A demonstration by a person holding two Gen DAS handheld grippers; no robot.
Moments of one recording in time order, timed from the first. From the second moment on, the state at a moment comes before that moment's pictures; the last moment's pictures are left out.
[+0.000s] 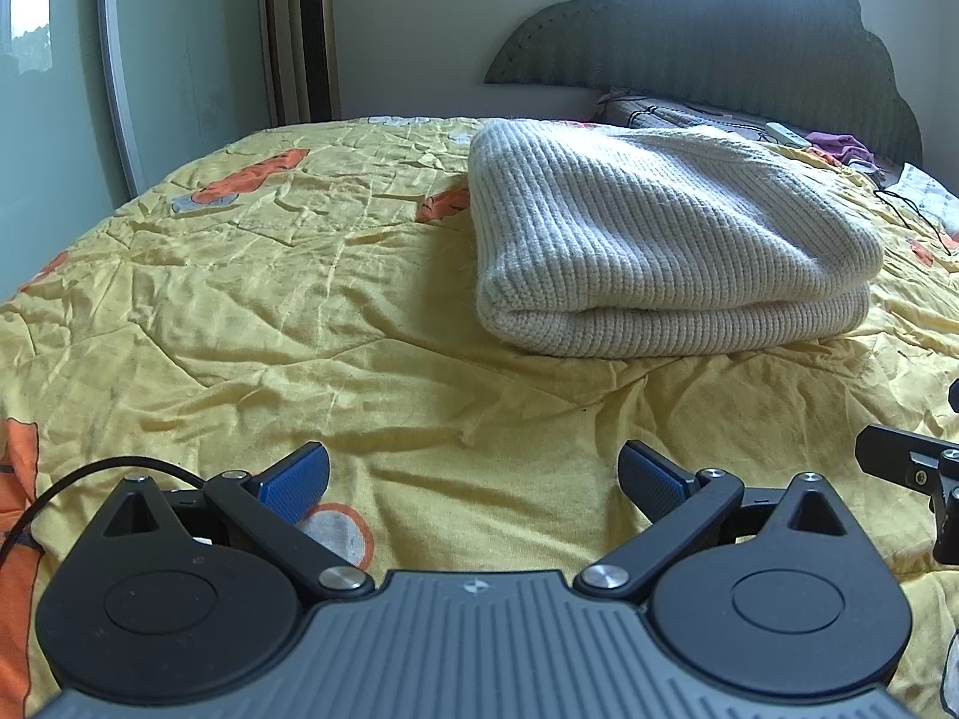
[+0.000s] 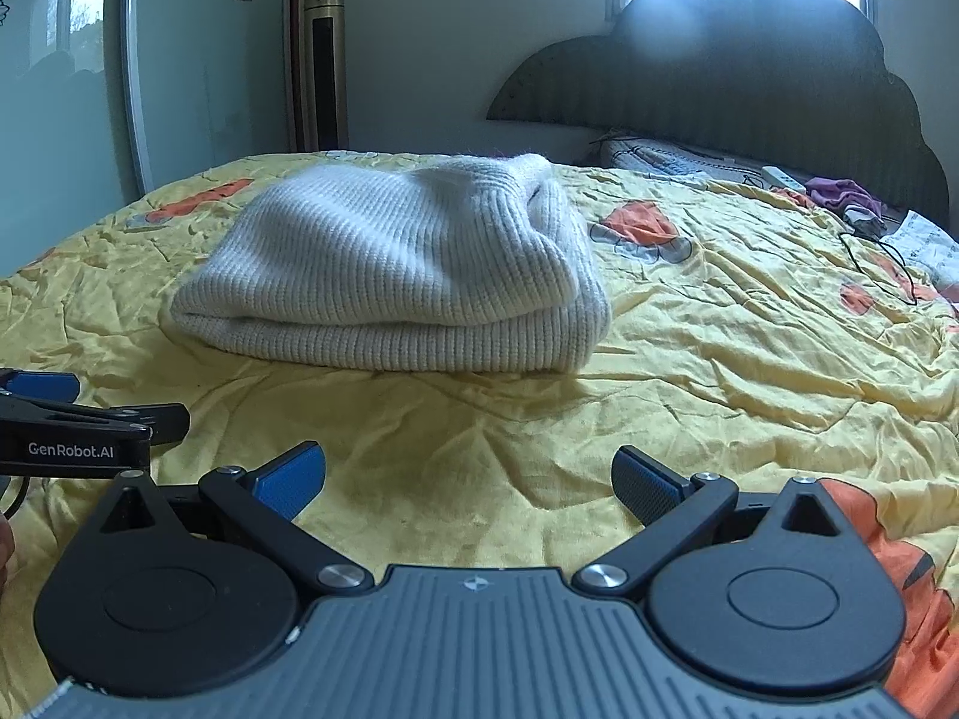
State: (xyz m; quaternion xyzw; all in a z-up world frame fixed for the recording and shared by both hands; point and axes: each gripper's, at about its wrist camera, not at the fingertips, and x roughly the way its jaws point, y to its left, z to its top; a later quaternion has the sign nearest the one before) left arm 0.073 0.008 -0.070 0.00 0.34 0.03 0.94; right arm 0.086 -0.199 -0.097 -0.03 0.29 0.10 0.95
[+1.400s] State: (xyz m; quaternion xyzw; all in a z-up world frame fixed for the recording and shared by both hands) left arm 0.073 0.007 -0.071 0.01 0.34 0.02 0.94; right arm 0.087 -0.196 -0.100 -0.03 0.29 0.10 0.95
